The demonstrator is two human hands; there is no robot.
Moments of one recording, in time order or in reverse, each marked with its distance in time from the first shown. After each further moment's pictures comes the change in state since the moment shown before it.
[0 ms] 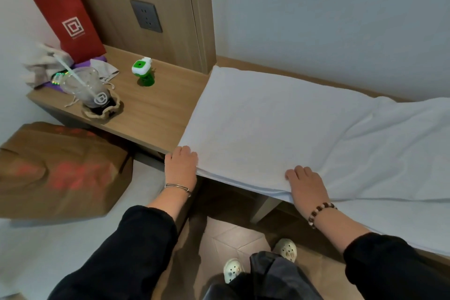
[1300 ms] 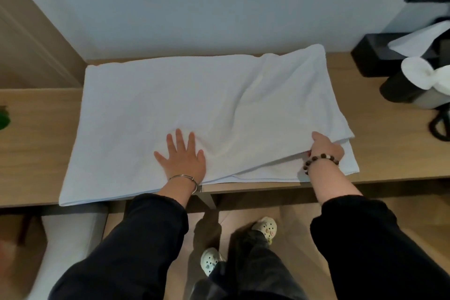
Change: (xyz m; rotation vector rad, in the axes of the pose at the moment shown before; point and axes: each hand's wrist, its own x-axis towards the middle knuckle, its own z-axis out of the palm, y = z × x) left_hand 0.046 0.217 0.004 -0.106 -0.205 0.159; right_hand -0.059 0.167 -0.046 1.599 0.869 1.705
